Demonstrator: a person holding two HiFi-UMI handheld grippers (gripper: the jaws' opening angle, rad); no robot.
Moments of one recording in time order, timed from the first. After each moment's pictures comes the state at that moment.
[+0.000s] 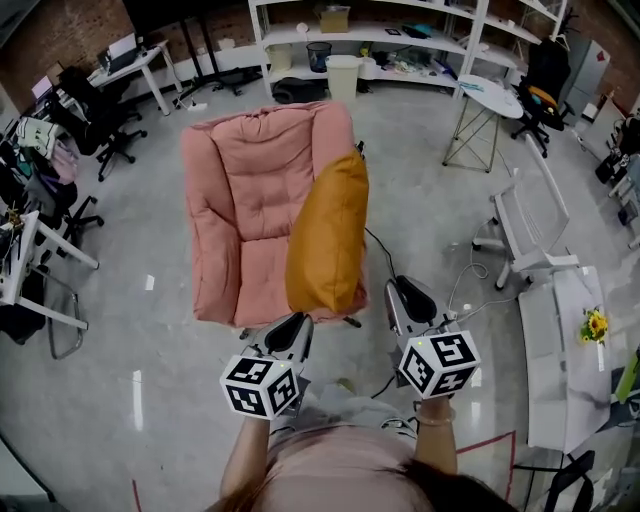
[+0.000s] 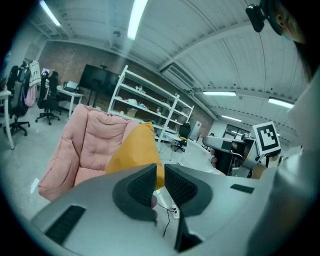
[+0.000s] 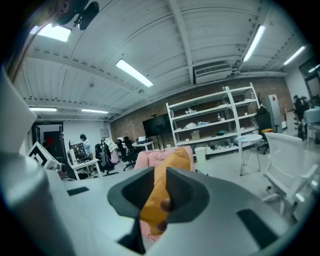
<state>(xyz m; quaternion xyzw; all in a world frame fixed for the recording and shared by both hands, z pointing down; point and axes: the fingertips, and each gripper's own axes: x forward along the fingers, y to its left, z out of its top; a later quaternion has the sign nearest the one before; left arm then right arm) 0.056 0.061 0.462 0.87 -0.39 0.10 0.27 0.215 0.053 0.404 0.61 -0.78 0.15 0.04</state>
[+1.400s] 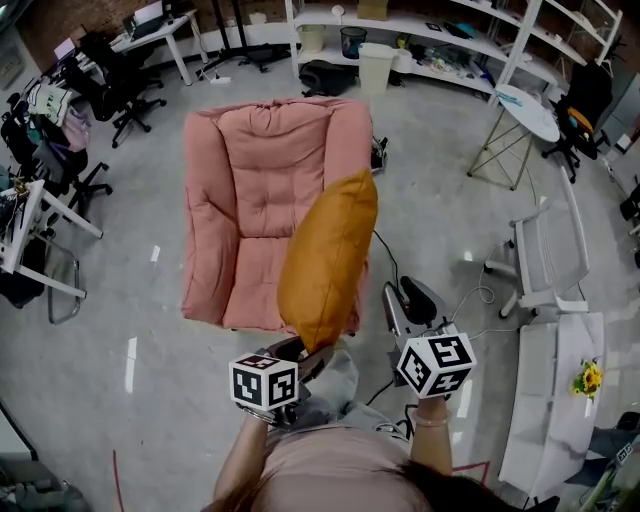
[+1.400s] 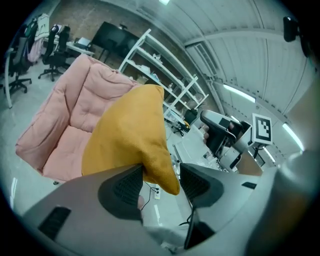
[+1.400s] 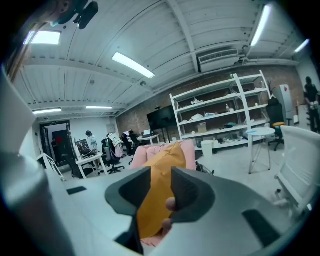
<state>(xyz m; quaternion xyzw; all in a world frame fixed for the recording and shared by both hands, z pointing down) 0.138 0.021 0.547 0.81 -0.34 0.16 0.44 0.274 -0.059 0.442 0.56 -0.81 0.18 0.07</state>
